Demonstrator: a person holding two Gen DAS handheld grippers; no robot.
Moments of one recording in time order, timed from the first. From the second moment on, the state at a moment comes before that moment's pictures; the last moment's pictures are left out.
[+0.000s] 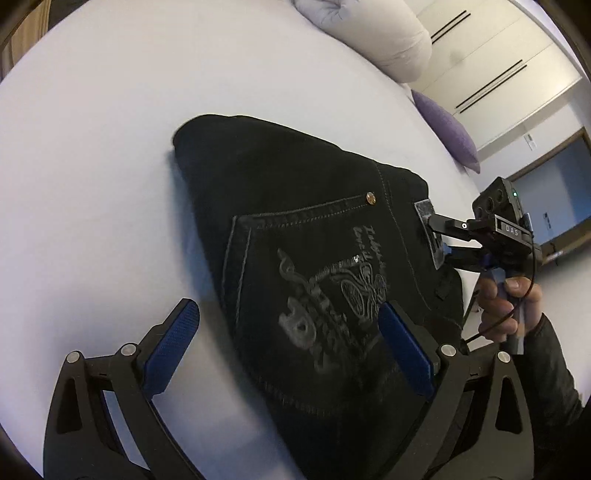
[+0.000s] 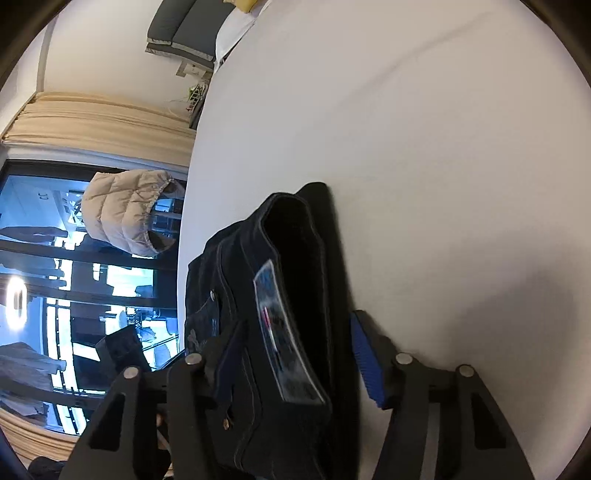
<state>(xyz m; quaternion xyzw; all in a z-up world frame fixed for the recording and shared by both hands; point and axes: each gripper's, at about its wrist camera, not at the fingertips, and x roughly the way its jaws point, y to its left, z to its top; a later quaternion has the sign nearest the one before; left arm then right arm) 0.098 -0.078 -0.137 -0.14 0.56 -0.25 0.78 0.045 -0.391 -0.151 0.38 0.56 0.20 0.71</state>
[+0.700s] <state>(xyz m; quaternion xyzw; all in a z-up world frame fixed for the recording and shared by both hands) 0.112 -0.102 -0.109 -0.07 0.56 -0.23 0.80 0.031 -0.351 -0.095 0.28 0.53 0.17 0.78</state>
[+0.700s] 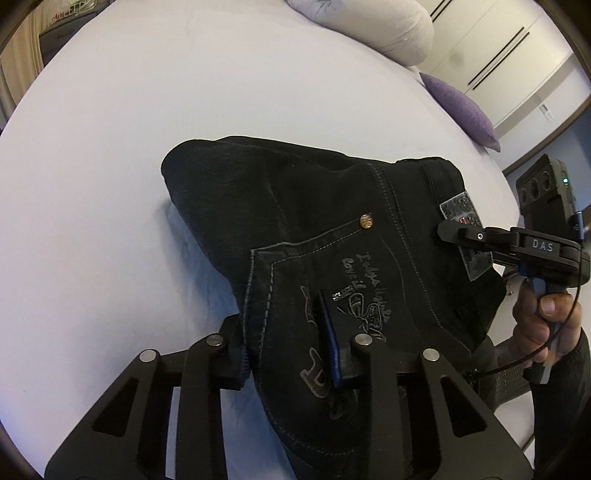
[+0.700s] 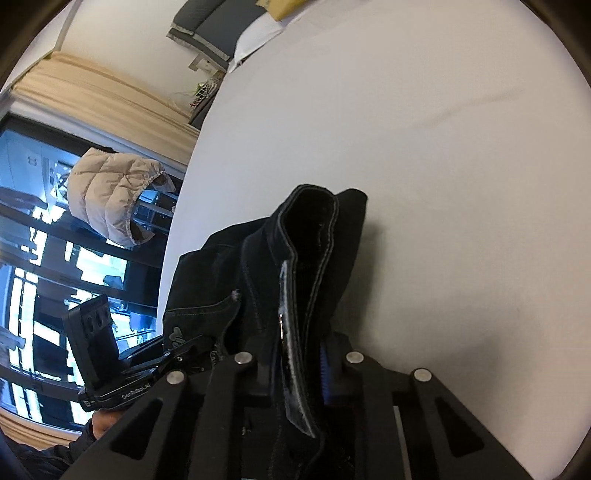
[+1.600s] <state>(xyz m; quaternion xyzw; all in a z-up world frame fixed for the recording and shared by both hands) 0.269 0.050 -0.051 -0.02 0.51 -0.12 0.85 0.242 -0.245 -0.102 0.28 0.54 0.19 0.77</state>
